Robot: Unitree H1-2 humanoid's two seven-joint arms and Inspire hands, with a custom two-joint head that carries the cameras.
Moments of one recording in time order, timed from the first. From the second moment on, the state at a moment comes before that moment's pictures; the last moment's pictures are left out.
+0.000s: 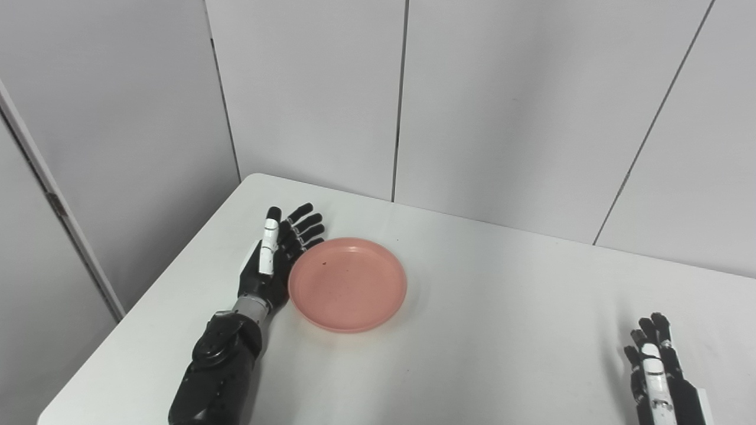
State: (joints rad) left arm -0.44 0.22 0.26 0.45 -0.42 -0.05 -0.24; right arm -0.18 -0.04 -0.05 0.02 0.17 -0.09 0.06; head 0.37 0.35
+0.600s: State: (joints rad) left arm -0.39 0.09 0.10 0.30 -0.34 0.02 -0.21; right arm -0.20 0.00 -0.05 0.10 0.11 -0.15 0.03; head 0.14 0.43
